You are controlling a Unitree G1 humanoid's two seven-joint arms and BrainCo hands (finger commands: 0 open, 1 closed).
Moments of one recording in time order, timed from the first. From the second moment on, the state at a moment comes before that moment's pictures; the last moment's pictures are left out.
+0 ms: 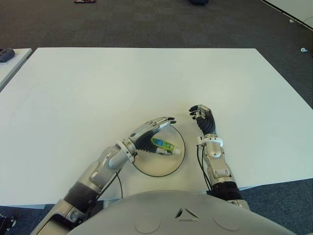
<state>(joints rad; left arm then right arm) 0.11 0.36 -0.45 0.04 0.54 -0.46 -0.10 0.06 -0.06 0.04 0.24 -0.20 -0.18 -0.17</state>
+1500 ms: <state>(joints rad) 0.13 0.08 -0.06 0.24 0.24 -0.67 0.32 0.06 -0.06 0.04 0.24 -0.20 -0.20 -0.17</state>
